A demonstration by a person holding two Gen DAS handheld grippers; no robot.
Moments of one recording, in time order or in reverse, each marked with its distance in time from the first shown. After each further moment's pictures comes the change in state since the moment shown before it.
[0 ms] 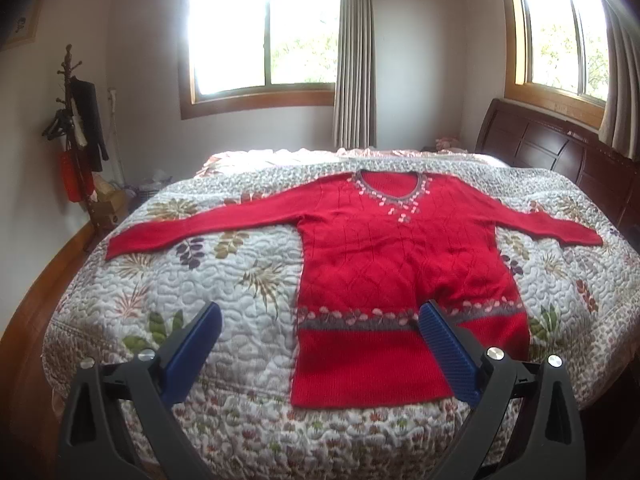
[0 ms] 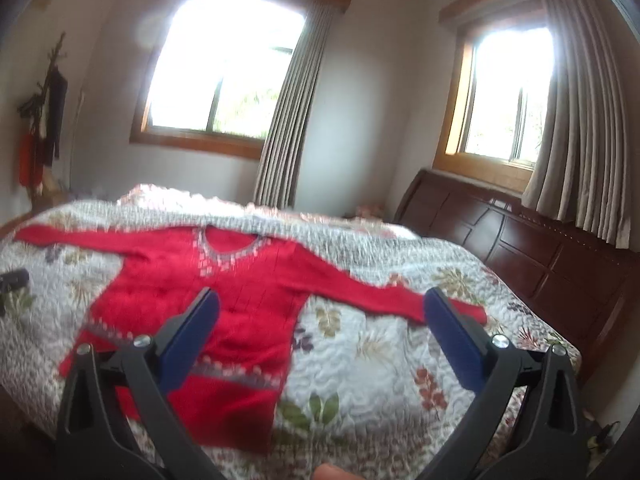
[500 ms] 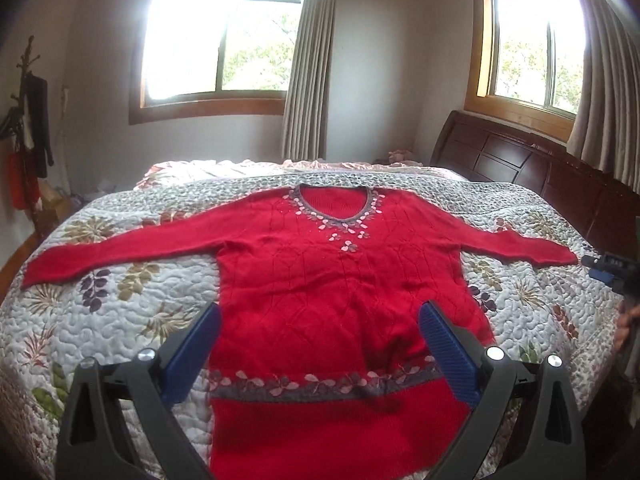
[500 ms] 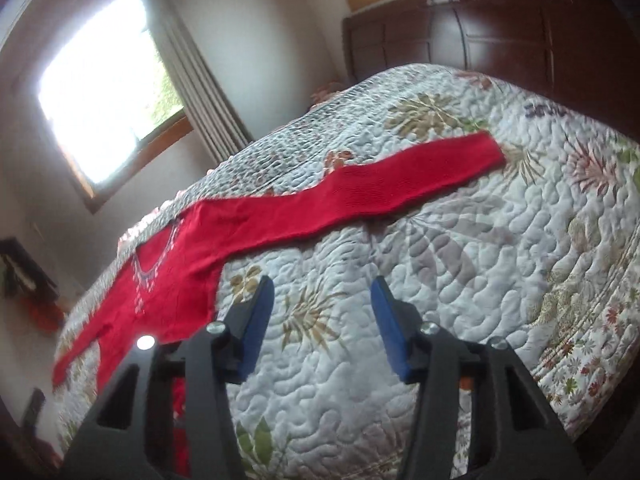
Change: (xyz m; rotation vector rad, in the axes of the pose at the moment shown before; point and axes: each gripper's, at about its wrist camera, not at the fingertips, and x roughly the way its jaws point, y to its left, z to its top) left arm 0.108 -0.055 0.023 0.010 0.011 -0.196; right arm 0.199 -0.228 -0.096 0.690 0.446 0.050
